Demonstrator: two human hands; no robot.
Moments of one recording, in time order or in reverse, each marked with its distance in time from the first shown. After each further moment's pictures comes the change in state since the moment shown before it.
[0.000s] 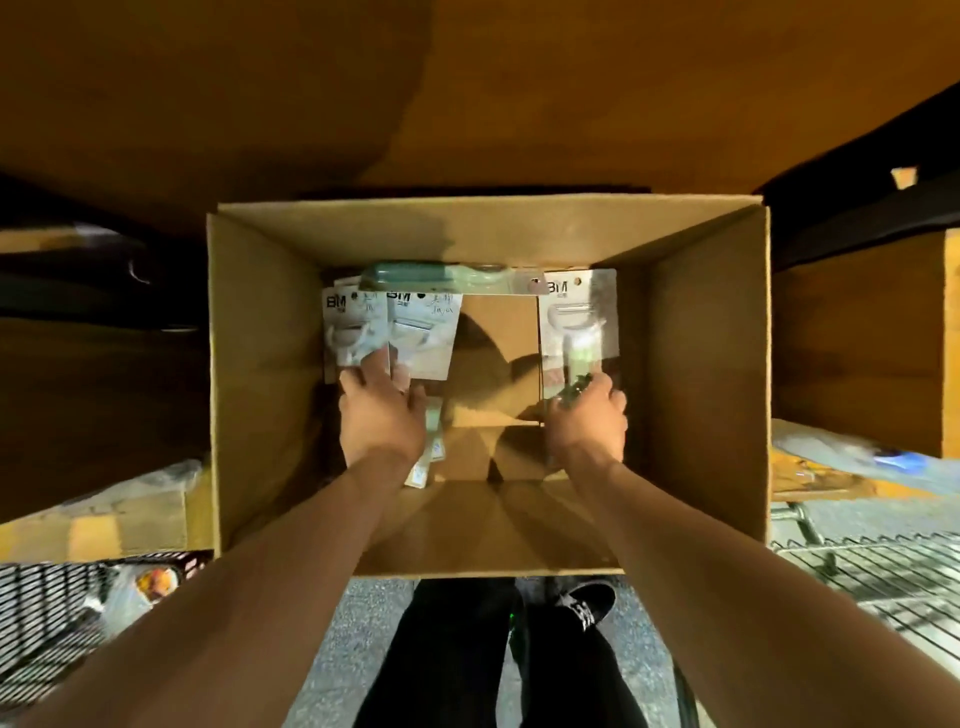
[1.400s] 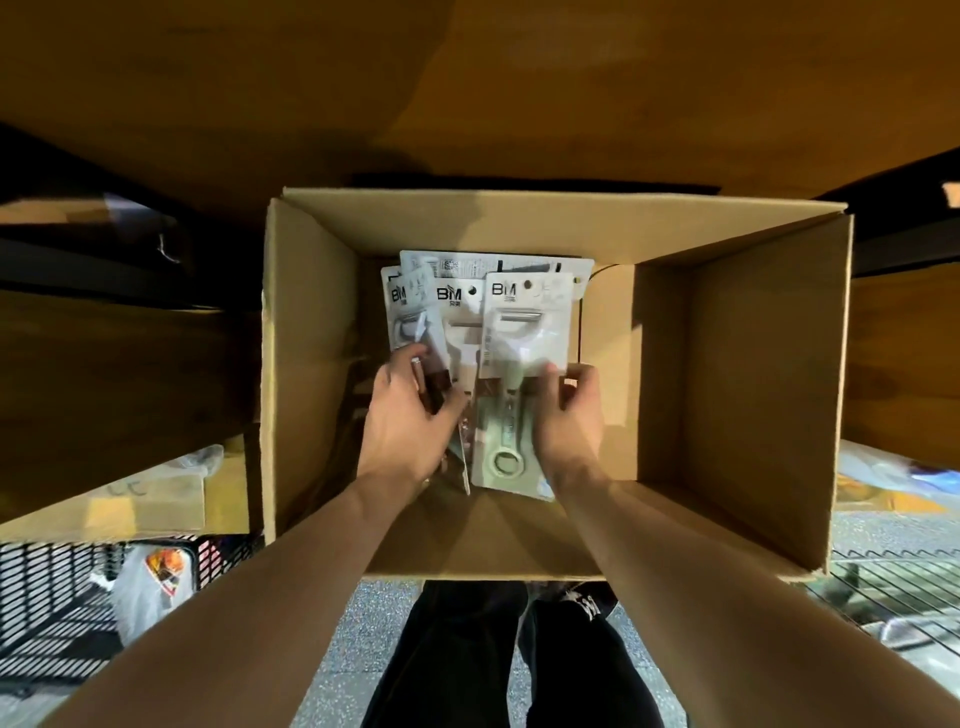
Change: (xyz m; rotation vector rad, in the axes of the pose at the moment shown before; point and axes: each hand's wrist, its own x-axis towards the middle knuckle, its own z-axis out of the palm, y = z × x) left_hand -0.008 -0.017 -0.038 -0.268 -0.093 0.132; right_hand -0.036 -0.027 0.049 0.516 -0.083 -0.184
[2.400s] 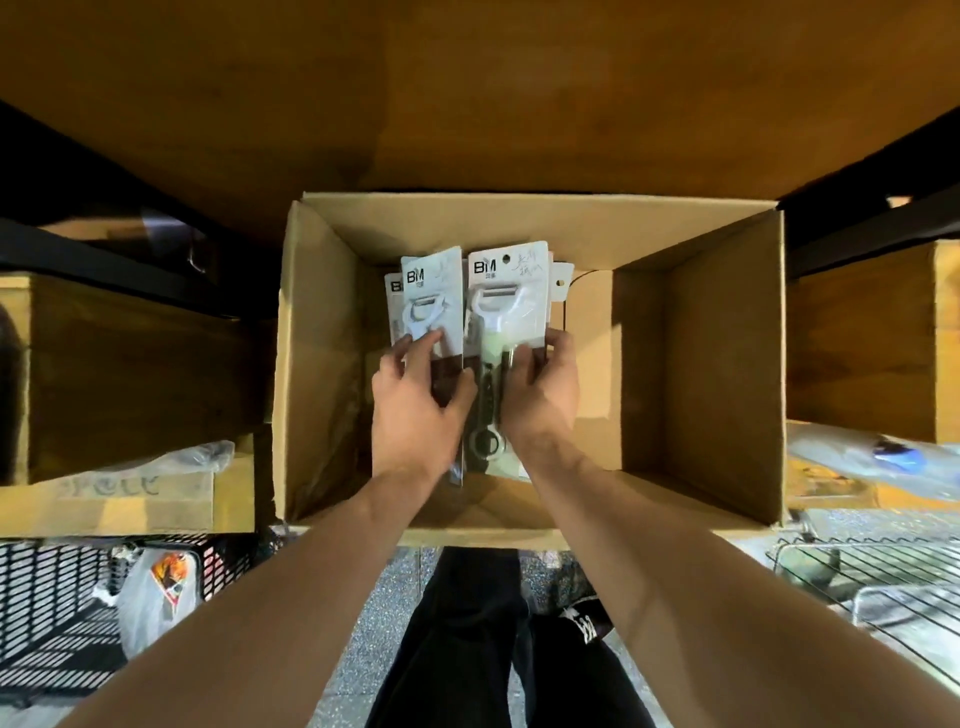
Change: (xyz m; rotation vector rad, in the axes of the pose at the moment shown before) left_hand -0.041 0.021 0.003 0.019 0.119 0.131; right_hand -0.028 -0.030 0.006 0.007 0.069 -0.159
